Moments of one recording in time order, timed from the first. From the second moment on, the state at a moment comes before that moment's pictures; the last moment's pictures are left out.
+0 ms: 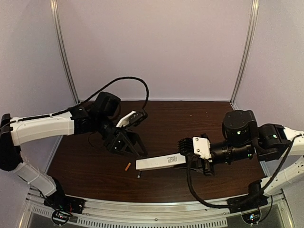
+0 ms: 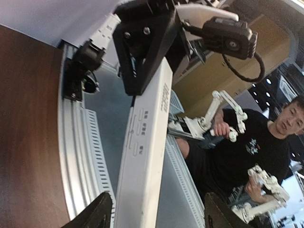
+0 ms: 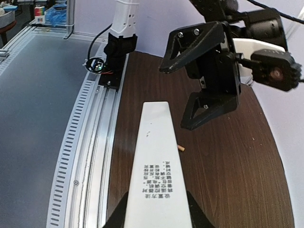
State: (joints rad) left arm -0.87 1.48 1.13 -0.38 1.36 -0.10; right arm 1.35 1.04 1.03 -0.46 -0.07 -0.37
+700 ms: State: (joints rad) left arm -0.72 1.50 1.02 0.15 0.96 -0.68; right arm 1.27 0.83 0.81 -0.19 0.35 -0.19
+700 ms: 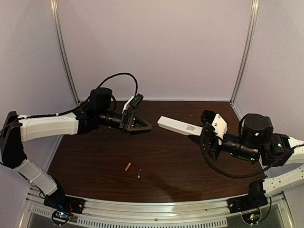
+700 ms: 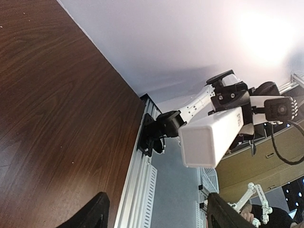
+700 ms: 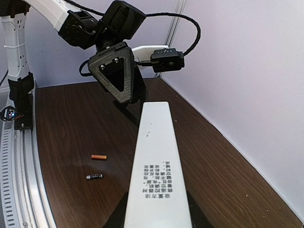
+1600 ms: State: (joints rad) left arm -0.81 1.60 1.14 0.31 1.07 -0.85; right arm 1.27 0.85 0.80 -0.16 0.28 -0.26
